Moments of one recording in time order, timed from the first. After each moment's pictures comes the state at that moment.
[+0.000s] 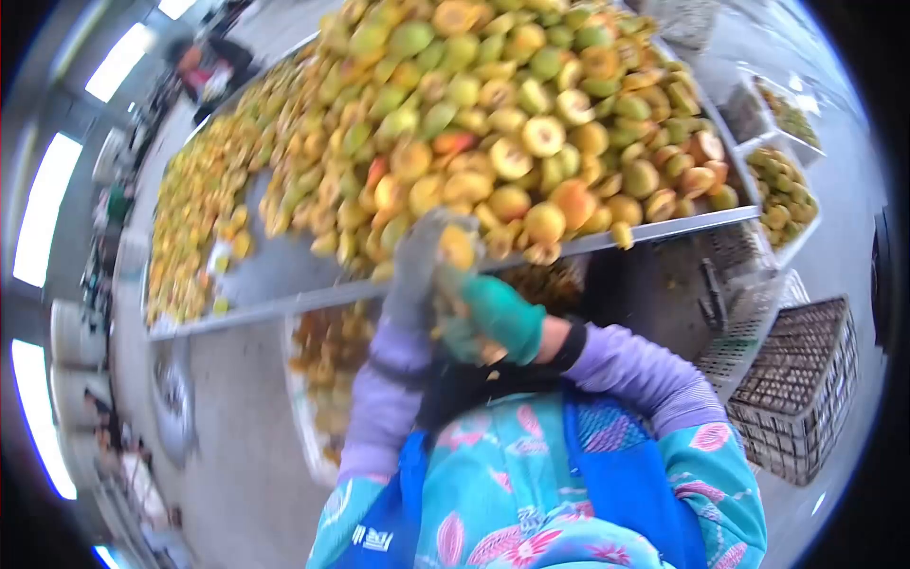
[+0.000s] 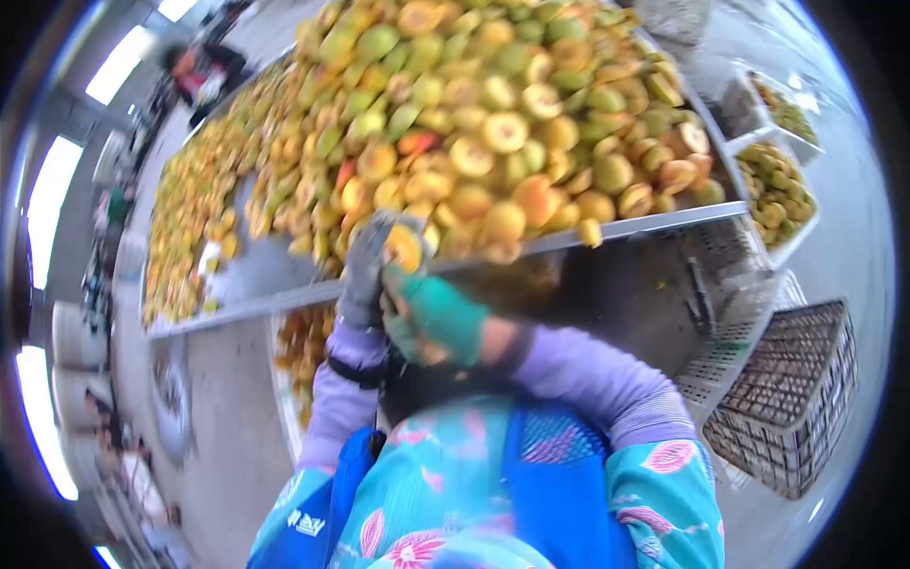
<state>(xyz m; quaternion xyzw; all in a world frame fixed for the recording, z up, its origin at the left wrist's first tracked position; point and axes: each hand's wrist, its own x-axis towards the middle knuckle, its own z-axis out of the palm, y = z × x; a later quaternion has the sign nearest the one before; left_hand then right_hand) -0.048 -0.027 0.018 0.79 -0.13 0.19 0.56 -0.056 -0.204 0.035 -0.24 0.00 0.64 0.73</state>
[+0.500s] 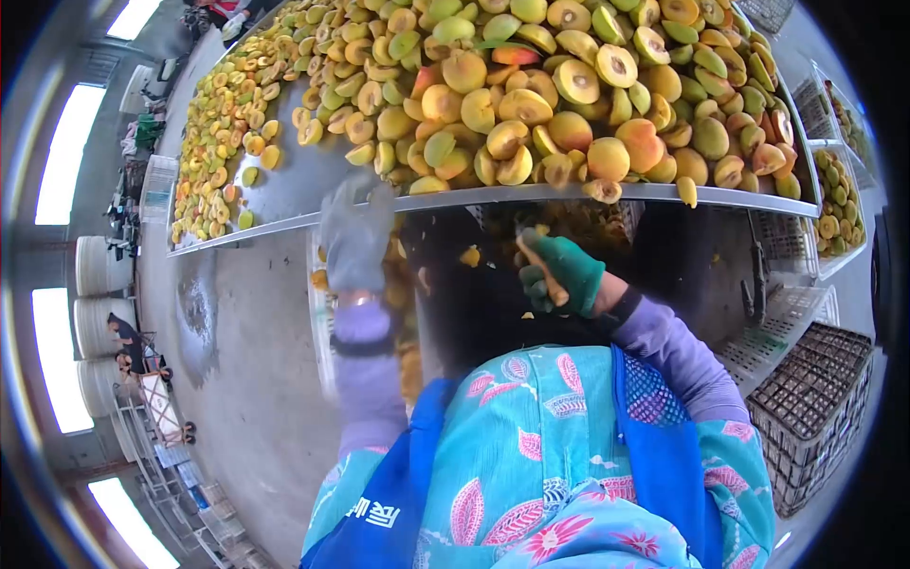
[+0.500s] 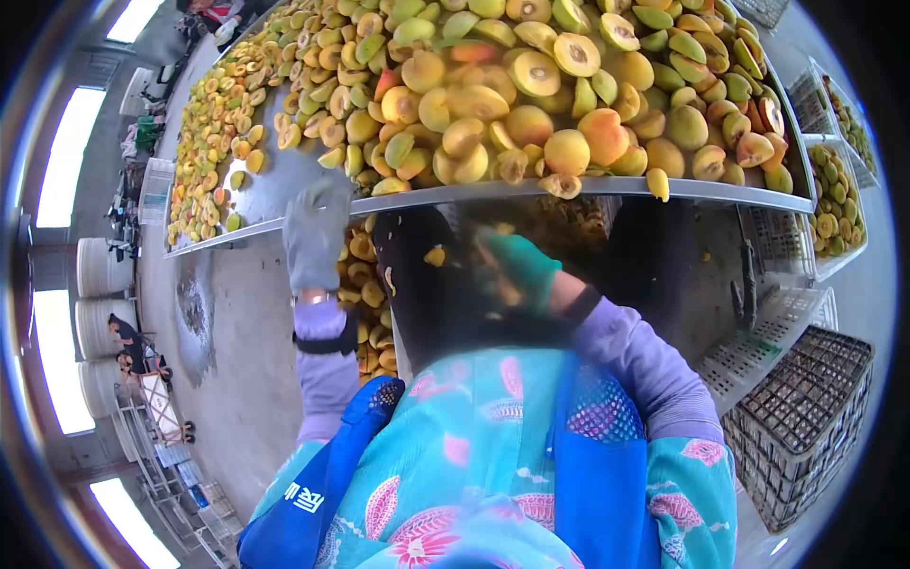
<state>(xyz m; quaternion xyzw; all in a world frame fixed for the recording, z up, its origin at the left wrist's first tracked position) -0.142 0.047 0.027 0.94 0.25 0.23 0.07 -0.054 -0.210 -0.040 -0.32 0.07 0.68 0.66</state>
